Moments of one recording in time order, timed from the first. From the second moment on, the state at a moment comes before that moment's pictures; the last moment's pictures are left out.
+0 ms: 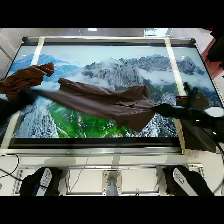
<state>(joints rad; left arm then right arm) 0.46 -0.69 0.83 0.54 -0.93 -1.24 -0.26 -0.83 0.71 -0.62 1.18 1.05</state>
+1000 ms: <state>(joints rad) 0.40 -0.91 1.43 0.89 -1.09 -1.34 -0.22 -0.95 1.42 -0.89 0.97 1.26</state>
